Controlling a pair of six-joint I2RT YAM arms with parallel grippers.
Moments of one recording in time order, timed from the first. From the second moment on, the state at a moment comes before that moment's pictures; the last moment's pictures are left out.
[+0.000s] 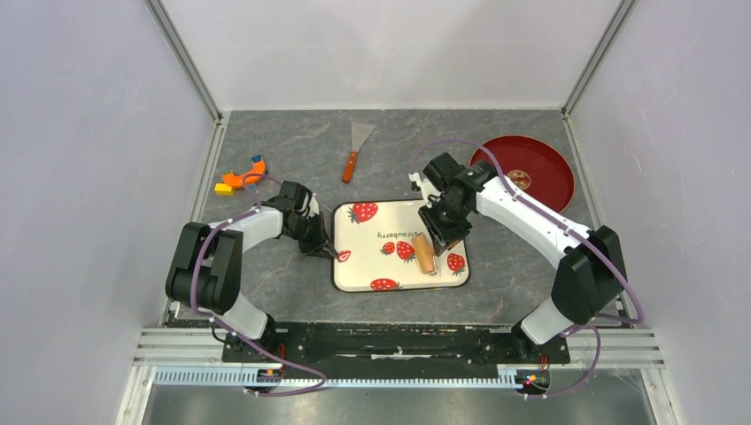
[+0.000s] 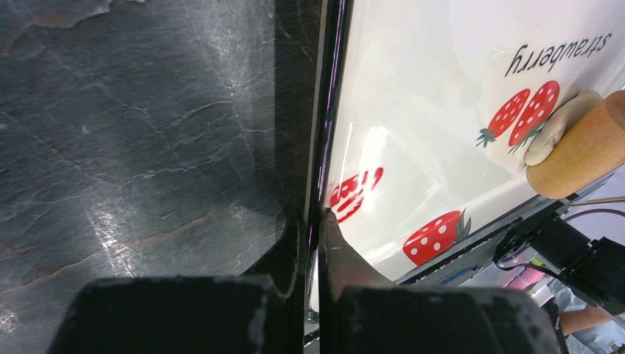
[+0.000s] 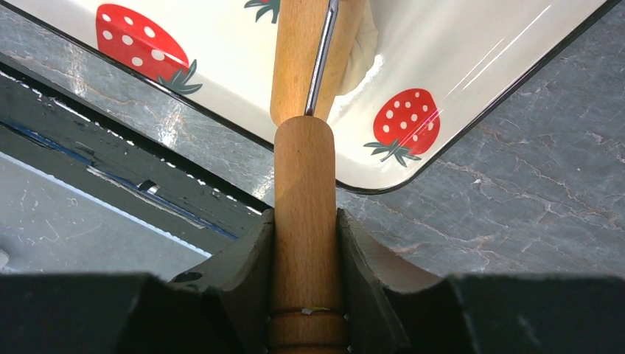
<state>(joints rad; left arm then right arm) -0.22 1.58 0.77 -0.45 0.45 -0.45 0.62 1.60 1.28 -1.11 -0.16 0.08</state>
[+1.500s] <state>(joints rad) -0.22 1.58 0.77 -0.48 0.44 -0.43 0.64 1.85 1.51 -1.07 -0.40 0.08</state>
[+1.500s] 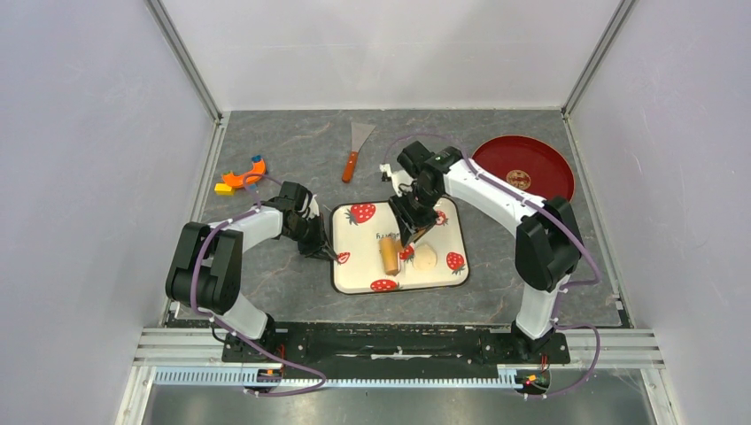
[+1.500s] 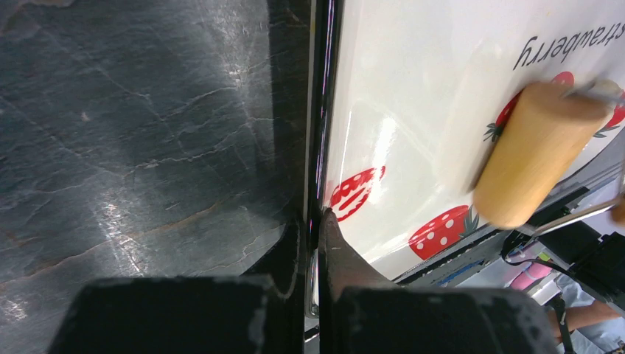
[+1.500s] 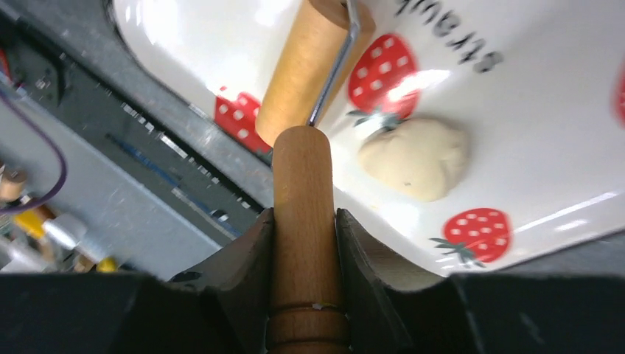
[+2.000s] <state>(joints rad) -0.22 1.58 0.82 -0.55 0.36 -0.40 0.57 1.72 1.52 -1.01 -0.21 0.08</state>
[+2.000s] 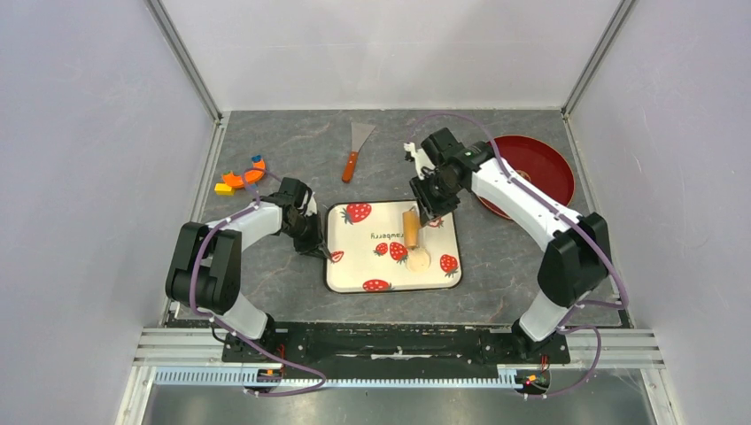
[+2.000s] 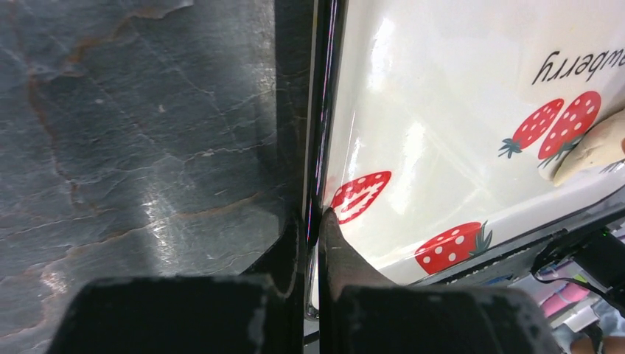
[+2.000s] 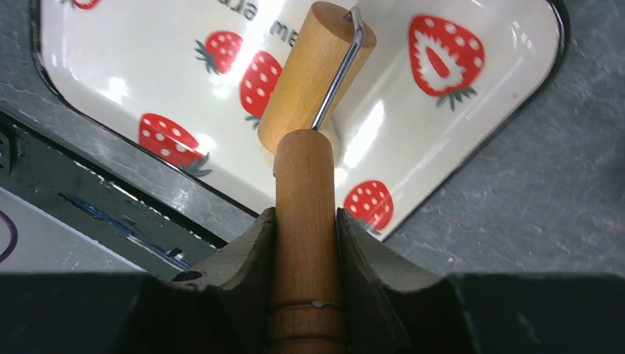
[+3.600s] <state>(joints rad) -0.22 1.58 0.87 -0.63 0.24 -0.34 0.64 1.66 1.38 -1.07 -0.22 0.03</state>
